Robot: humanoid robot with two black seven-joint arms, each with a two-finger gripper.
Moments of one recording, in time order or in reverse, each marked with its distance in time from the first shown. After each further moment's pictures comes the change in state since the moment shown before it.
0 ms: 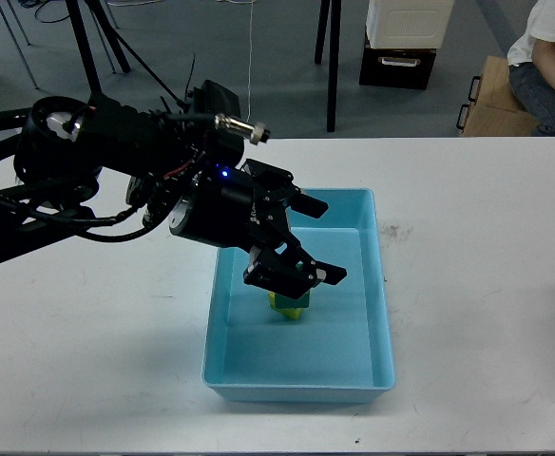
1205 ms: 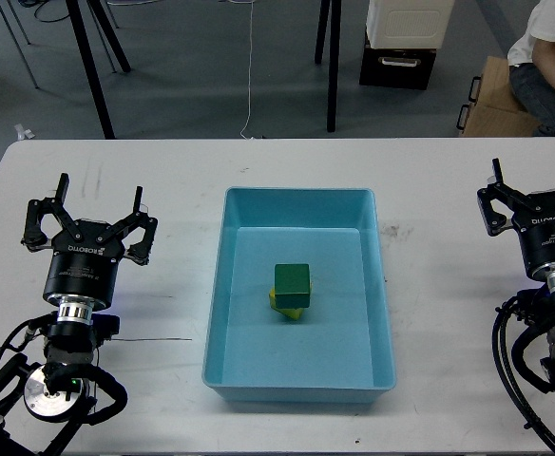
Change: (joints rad) left arm 1.204 -0.427 -0.746 0.103 -1.881 0.167 0.020; right arm 0.179 0.338 0.029 -0.049 1.285 0.478 -0.183
